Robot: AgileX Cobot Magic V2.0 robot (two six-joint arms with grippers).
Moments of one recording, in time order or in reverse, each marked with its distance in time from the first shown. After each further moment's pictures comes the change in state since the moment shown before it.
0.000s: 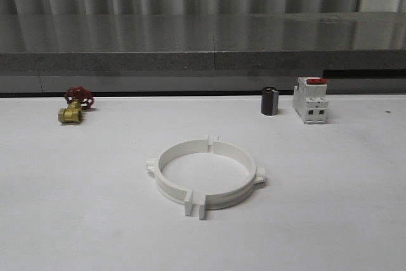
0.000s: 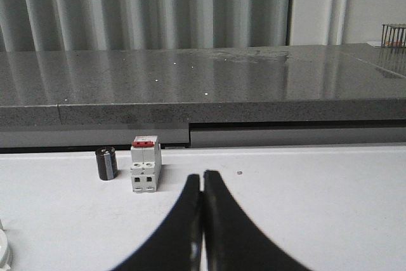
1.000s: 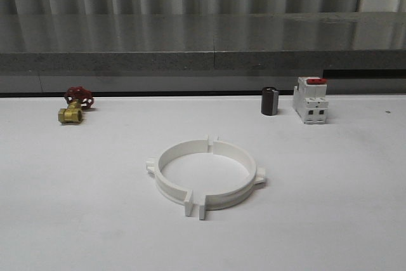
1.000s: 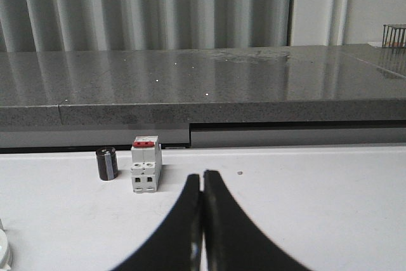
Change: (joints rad) left arm 0.044 -0.107 0.480 0.106 -0.679 -0.018; right arm 0.000 0.000 0.000 0.000 -0.001 0.002
